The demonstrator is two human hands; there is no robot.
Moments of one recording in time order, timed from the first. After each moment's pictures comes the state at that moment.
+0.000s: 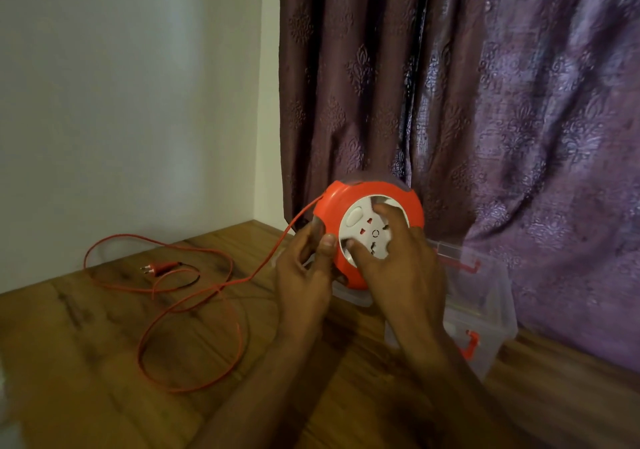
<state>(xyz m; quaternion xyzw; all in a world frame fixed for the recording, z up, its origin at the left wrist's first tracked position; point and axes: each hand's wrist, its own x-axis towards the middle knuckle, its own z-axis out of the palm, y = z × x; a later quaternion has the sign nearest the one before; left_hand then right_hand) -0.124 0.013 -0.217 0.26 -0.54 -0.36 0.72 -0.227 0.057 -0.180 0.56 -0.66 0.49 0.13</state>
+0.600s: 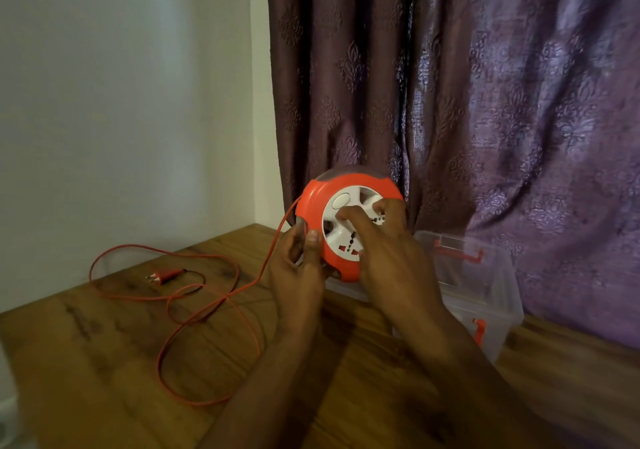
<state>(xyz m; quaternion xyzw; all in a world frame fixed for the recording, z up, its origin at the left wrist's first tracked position) -0.117 0.007 -0.218 0.27 -0.47 -0.42 0.73 -0.215 0.065 -0.170 0.67 -0.63 0.35 0.19</state>
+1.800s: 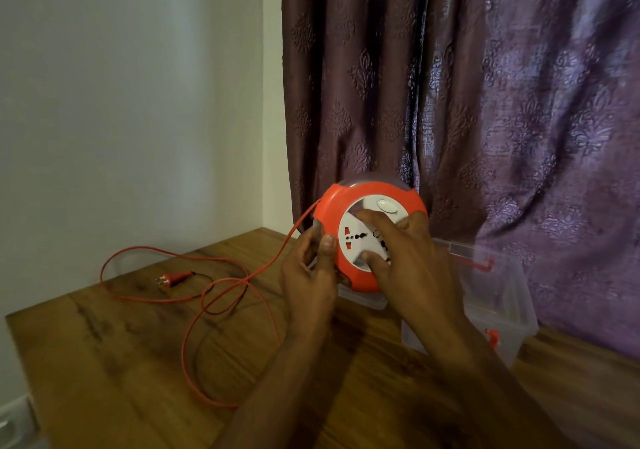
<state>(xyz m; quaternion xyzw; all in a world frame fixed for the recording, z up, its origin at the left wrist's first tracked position) -0.115 0.007 -0.216 0.27 -0.51 -0.39 0.72 -0.226 0.063 -0.169 0.65 -0.64 0.37 0.19</state>
